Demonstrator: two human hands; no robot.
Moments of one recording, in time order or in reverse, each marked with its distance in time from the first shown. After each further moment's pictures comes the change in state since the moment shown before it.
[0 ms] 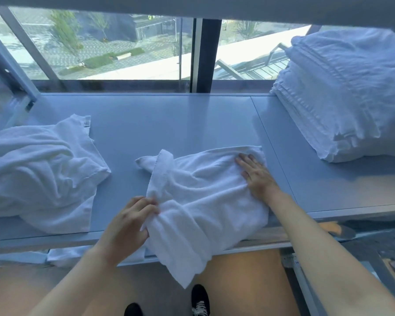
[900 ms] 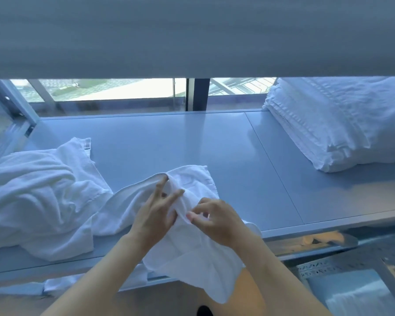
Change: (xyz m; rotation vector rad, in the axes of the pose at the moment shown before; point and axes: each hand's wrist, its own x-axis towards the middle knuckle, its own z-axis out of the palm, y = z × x) left_hand 0.078 0.001 0.014 -0.047 0.102 -0.101; right_hand -0.060 -0.182 -0.007 0.354 -0.038 -0.057
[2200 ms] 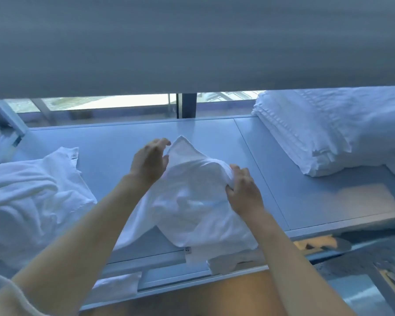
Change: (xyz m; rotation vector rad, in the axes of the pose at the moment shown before) left_hand 0.153 0.031 -0.038 0.180 0.077 -0.094; right_hand 0.036 0.088 -0.075 -0.233 0.360 0.297
